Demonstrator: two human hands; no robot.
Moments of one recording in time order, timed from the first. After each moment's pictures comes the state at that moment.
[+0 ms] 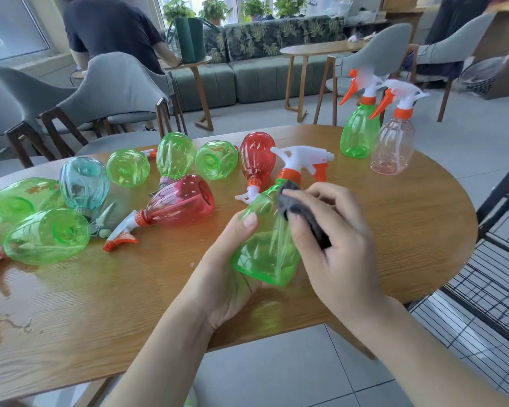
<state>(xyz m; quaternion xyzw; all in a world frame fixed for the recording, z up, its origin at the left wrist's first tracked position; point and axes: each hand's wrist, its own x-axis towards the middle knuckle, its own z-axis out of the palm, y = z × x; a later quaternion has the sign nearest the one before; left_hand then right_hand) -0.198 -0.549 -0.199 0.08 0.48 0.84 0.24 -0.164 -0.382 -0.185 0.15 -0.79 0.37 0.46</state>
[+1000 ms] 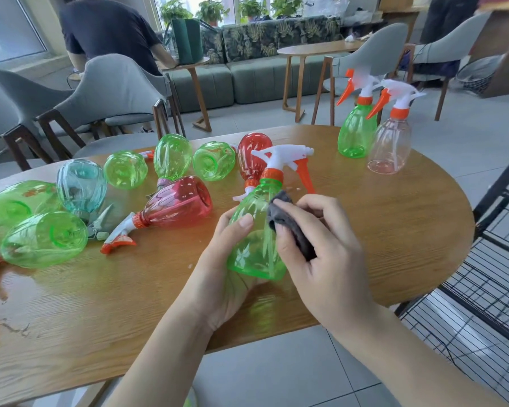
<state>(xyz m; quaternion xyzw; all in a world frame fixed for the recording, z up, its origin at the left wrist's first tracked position) -0.194 -0.544 -0.190 0.11 0.45 0.86 0.21 -0.157 -0.391 -0.189 0.14 -0.81 0.33 0.47</state>
